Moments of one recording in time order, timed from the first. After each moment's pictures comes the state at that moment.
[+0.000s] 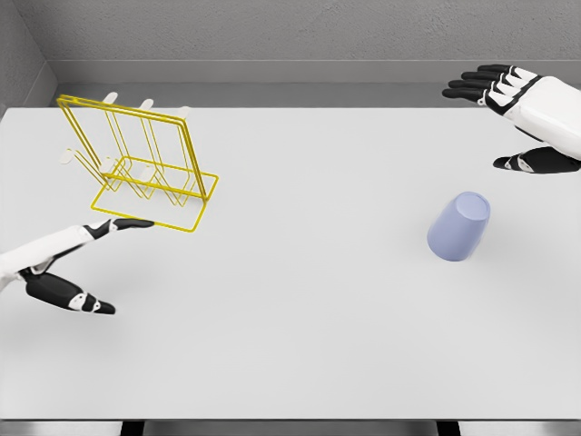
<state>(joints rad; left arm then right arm) -0.03 0.98 -0.29 -1.59 0.45 -0.61 -0.61 -0.44 -1.15 0.47 -1.75 0.18 -0.48 0.06</state>
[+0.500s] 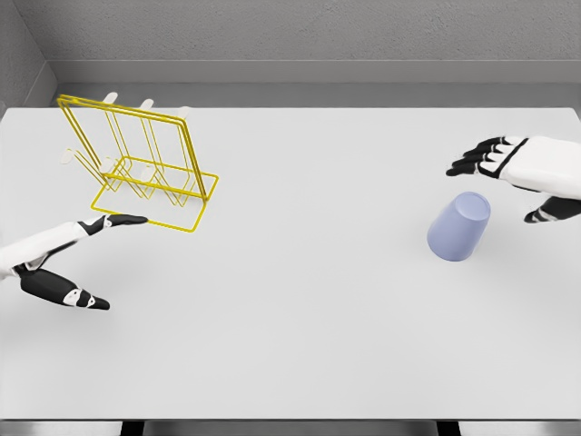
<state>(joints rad) -0.03 0.99 -0.30 -1.57 0.45 -0.61 -0.61 -0.46 -1.19 0.45 -1.75 0.17 -0.48 0.53</state>
